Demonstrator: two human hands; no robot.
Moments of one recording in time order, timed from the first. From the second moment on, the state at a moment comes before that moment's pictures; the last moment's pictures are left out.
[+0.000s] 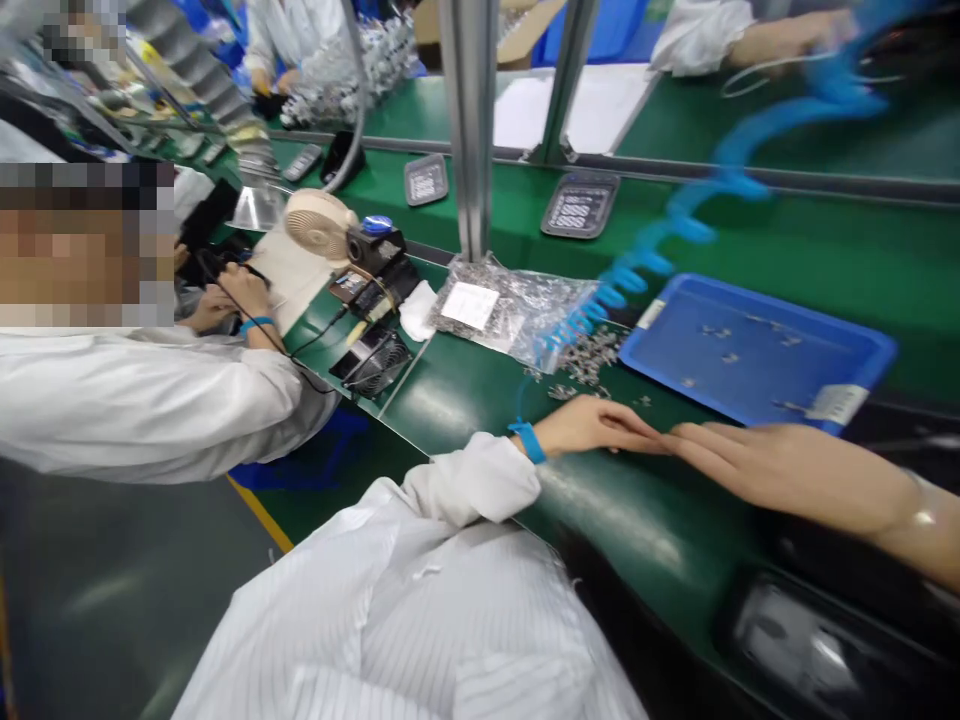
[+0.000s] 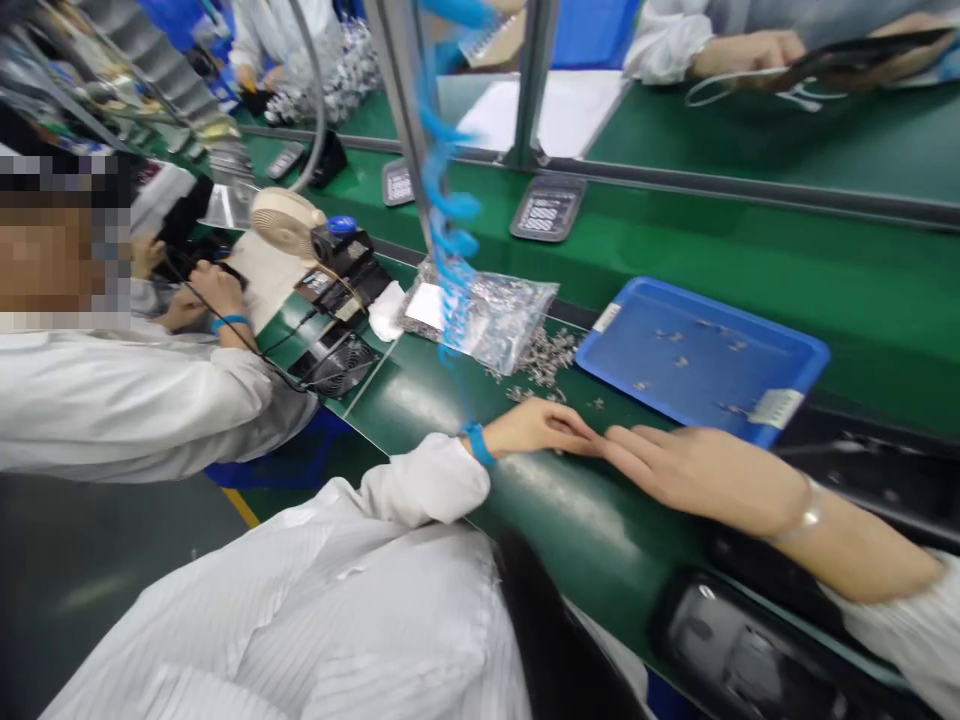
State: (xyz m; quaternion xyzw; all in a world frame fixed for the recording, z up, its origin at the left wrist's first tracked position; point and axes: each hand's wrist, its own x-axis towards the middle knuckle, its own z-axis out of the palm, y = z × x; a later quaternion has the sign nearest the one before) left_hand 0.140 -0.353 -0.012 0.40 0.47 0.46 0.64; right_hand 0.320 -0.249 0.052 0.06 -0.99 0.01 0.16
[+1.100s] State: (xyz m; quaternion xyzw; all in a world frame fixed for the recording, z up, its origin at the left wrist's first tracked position) left_hand 0.159 -0.346 0.000 0.20 0.29 0.52 0.78; right_hand 0.324 -0.237 0.091 0.02 -0.99 0.13 -0.11
